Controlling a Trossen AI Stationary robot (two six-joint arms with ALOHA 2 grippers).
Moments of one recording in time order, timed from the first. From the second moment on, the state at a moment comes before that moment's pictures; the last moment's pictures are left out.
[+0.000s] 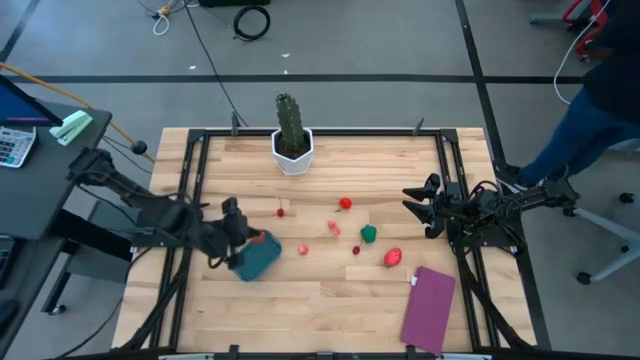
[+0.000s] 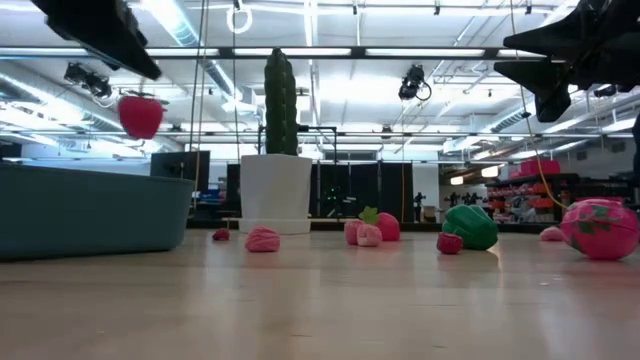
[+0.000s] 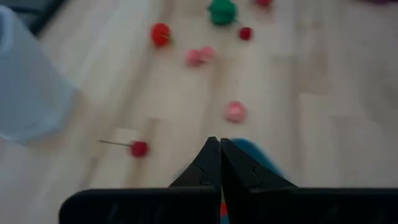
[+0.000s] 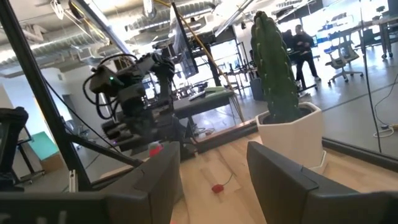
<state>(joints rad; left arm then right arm) -0.54 0.99 0.74 -0.57 -0.56 -0.52 0.25 0.16 0.03 0.34 0.47 0.25</state>
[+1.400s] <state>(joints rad) -0.63 1.31 0.57 -0.35 -0.50 -0.91 0.25 0.16 0.03 0.34 0.47 0.24</state>
